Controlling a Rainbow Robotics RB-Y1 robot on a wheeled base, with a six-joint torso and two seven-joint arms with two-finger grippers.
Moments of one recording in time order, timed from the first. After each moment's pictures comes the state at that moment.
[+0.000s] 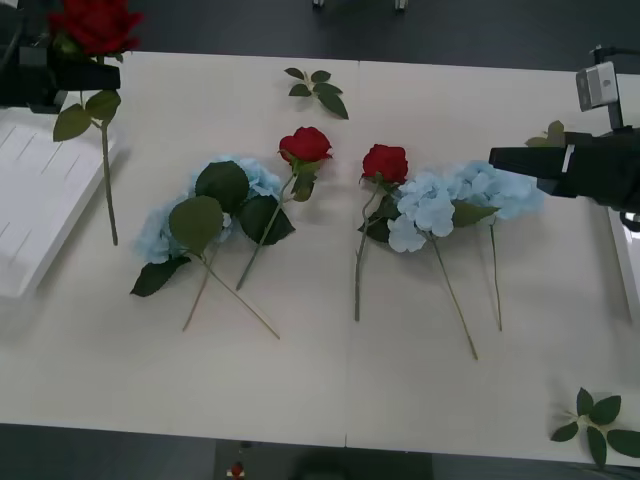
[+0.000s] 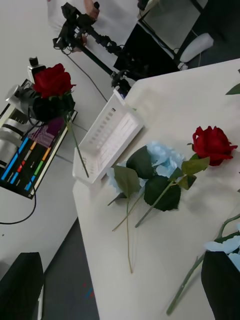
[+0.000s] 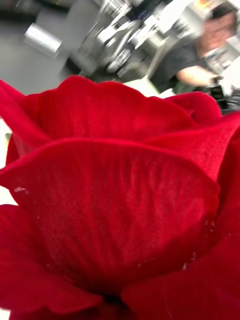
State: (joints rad) right arm -0.46 -1.08 0.42 -1.38 -2.60 1.07 2.50; left arm -0.90 0.71 0.31 -0.80 1.65 1.71 -2.61
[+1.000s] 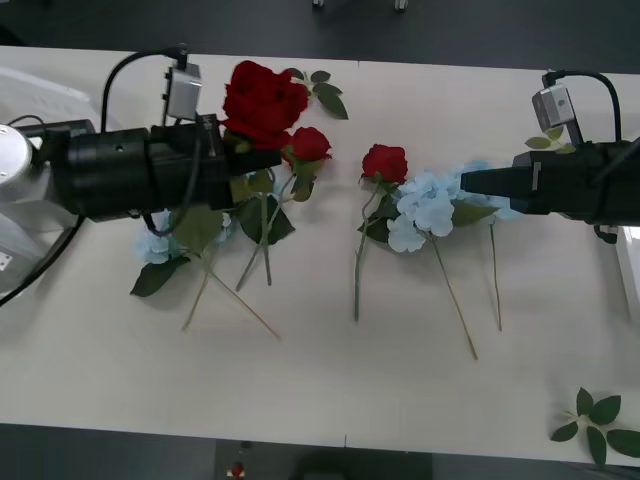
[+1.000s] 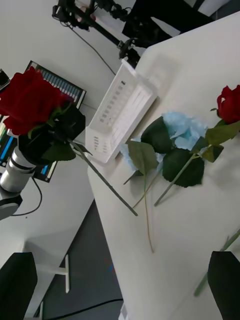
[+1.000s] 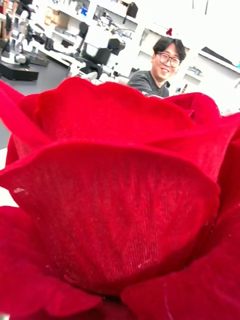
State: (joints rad) right arm -0.51 -1.07 0.52 -1.41 -2.58 1.08 2.42; left arm -0.44 0.68 -0.27 -1.64 2.09 0.91 -2.69
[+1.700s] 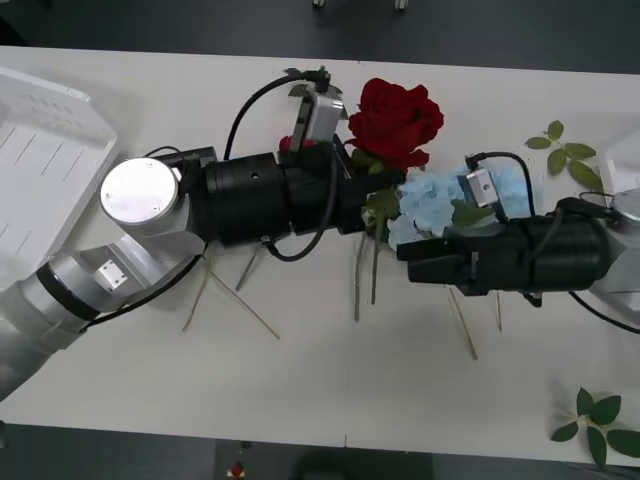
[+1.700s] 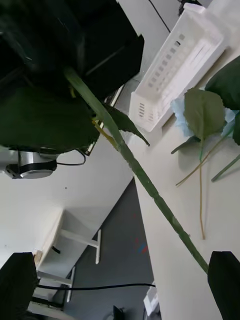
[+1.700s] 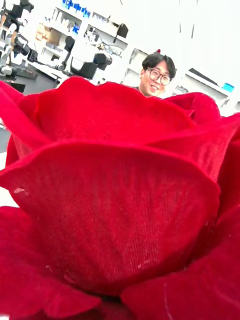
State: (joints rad) right arm -0.46 -0.87 0.65 -1.37 -2.57 1.17 2.63; left arm -0.56 0.55 -0.62 -1.70 2.09 0.54 -2.69
